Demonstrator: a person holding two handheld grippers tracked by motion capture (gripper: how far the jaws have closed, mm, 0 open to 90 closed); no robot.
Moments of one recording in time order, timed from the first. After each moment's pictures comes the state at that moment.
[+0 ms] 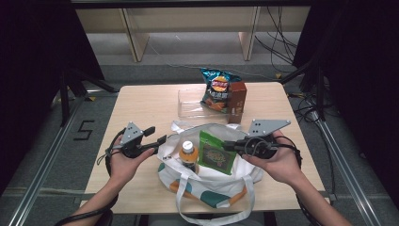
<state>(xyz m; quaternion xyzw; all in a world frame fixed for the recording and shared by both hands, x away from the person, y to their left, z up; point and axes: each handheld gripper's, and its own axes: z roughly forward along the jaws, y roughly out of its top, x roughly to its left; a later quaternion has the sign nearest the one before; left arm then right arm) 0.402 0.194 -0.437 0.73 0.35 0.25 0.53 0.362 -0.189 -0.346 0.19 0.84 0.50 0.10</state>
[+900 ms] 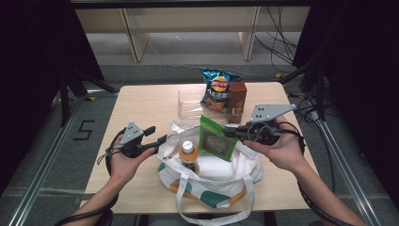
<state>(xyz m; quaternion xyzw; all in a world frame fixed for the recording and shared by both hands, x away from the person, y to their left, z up) 0.402 0.193 -0.436 0.73 0.35 0.25 0.53 0.377 -0.188 -0.315 0.18 0.83 0.52 0.12</state>
